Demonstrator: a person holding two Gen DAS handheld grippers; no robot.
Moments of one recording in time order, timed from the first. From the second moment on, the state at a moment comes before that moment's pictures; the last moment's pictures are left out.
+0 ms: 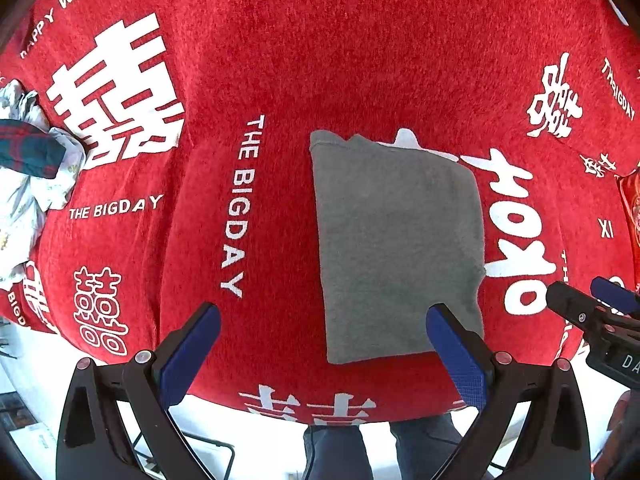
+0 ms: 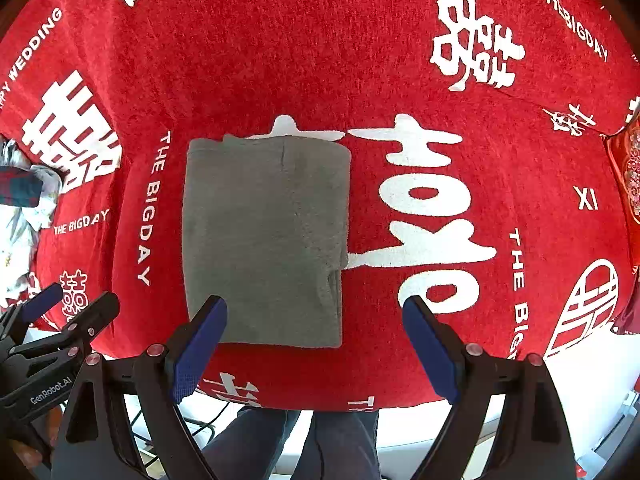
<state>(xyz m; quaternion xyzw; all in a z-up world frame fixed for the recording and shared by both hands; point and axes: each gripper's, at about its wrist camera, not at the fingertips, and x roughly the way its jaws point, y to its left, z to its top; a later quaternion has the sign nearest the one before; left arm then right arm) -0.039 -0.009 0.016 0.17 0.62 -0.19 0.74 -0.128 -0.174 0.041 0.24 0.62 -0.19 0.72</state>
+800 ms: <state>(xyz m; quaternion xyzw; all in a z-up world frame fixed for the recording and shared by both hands) -0.040 -0.008 0.017 0.17 0.62 -0.19 0.75 -0.126 -0.174 0.041 0.24 0.62 -0.19 0.72</state>
